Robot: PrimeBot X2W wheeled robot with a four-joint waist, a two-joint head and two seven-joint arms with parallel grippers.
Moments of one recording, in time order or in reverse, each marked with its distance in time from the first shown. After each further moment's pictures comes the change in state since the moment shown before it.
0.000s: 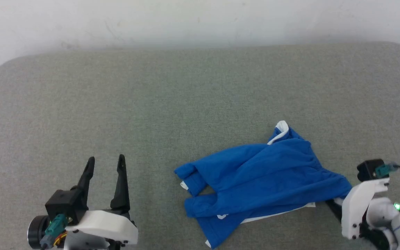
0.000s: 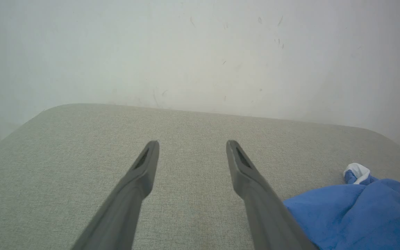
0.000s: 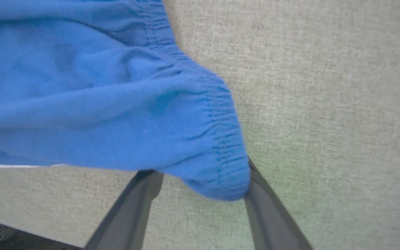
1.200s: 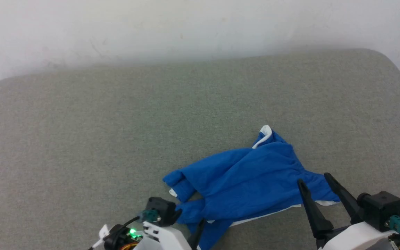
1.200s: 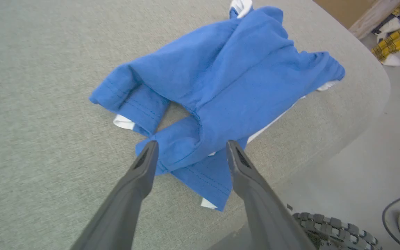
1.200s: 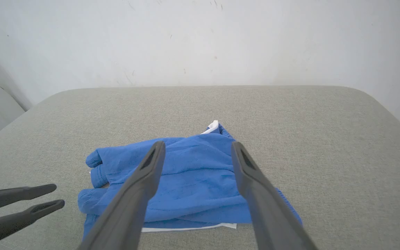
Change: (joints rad) left arm -0.078 -0.012 -0.303 0.163 -0.070 -0.199 0.391; right arm 0.466 0.302 -0.123 -0.852 -0.278 0.000 -0.258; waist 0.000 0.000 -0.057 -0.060
